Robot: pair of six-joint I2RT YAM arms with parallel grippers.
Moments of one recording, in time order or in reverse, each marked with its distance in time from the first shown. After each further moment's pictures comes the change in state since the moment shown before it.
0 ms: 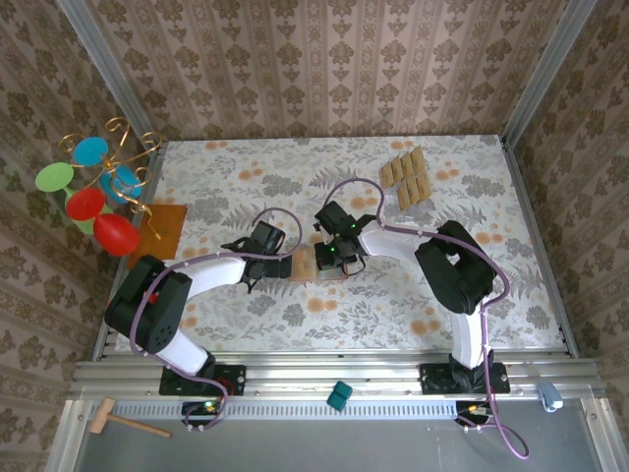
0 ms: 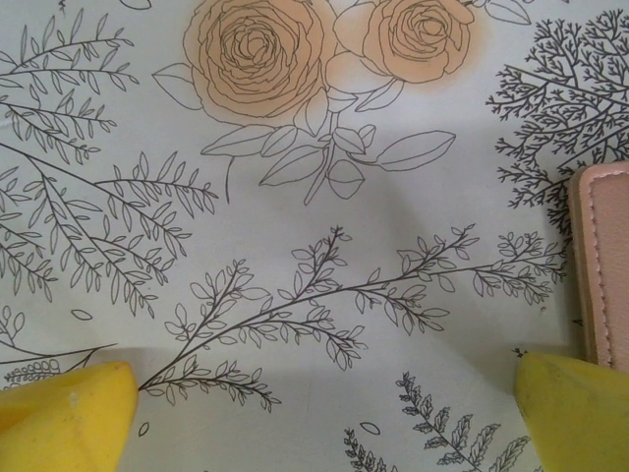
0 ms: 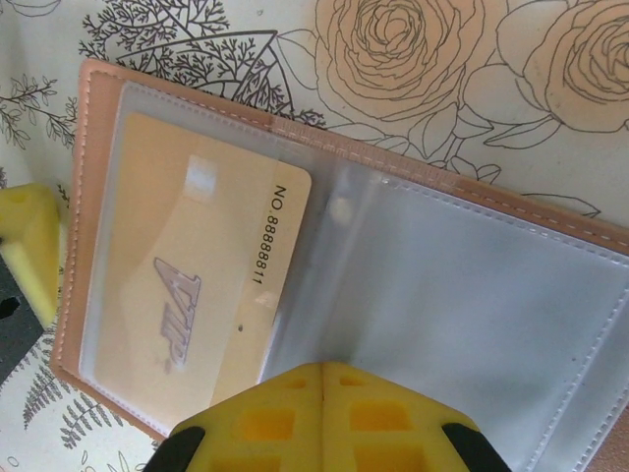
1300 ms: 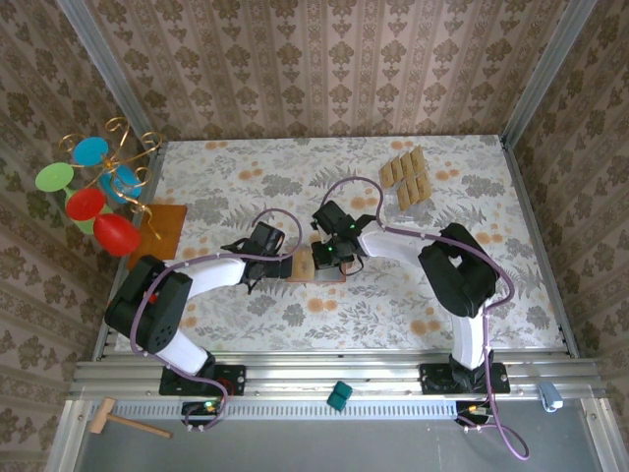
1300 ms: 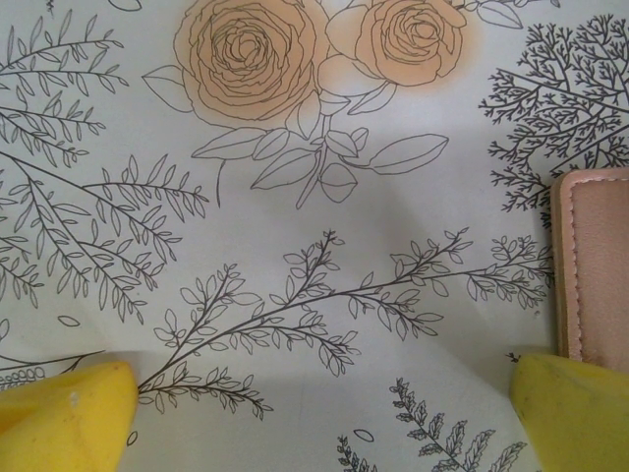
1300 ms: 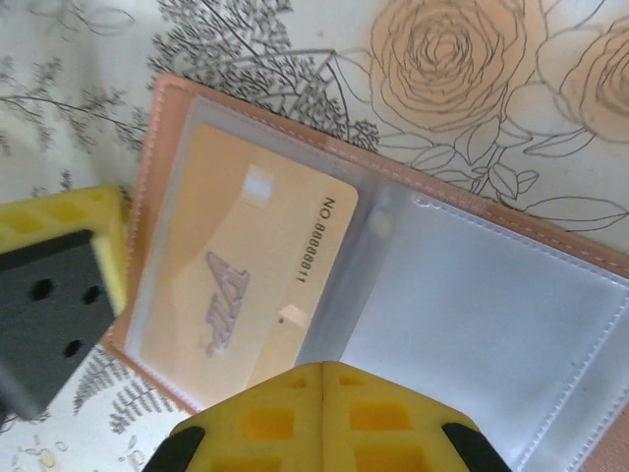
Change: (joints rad) left arm 0.001 0.002 -0.015 0.031 0.011 0.000; right arm 0.019 -0.039 0.006 0.002 0.007 0.016
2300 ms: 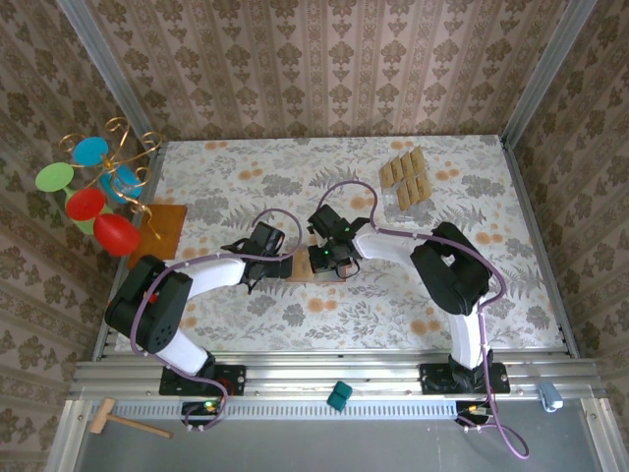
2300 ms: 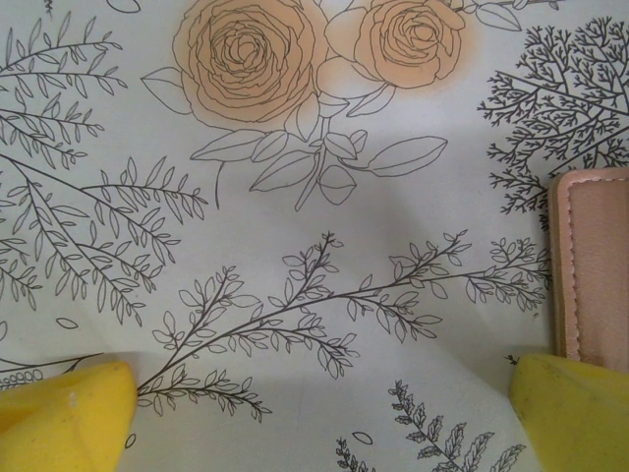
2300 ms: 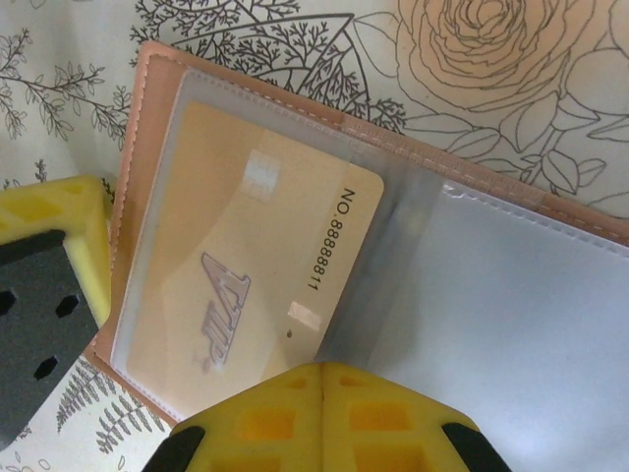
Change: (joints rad) left arm 0.000 0.002 -0.001 0.007 0.000 0.000; right arm 0.019 0.060 0.017 0.012 -0.004 0.015
